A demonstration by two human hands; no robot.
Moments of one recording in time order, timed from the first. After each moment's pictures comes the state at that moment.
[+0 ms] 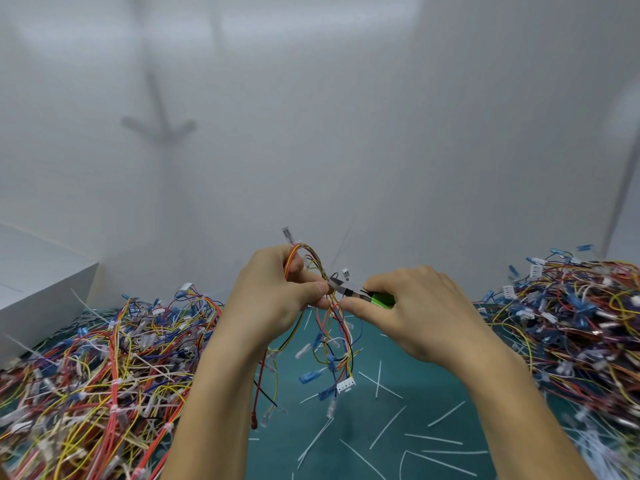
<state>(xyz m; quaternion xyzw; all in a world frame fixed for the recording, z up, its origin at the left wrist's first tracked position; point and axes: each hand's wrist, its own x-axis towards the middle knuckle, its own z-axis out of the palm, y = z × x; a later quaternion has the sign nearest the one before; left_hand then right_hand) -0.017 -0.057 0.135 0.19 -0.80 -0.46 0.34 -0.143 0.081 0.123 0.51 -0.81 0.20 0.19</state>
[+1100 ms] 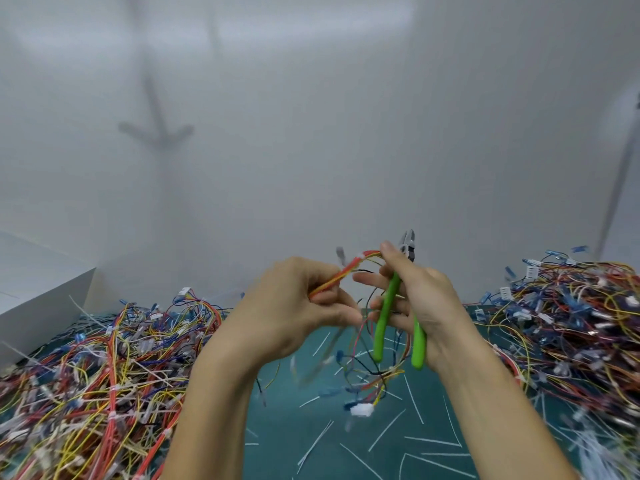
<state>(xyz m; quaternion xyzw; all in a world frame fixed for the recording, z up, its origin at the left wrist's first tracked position) -0.013 -0.047 0.145 0.05 -0.91 -0.33 0.24 -0.143 0.066 0.122 0.21 -0.58 0.75 -0.23</state>
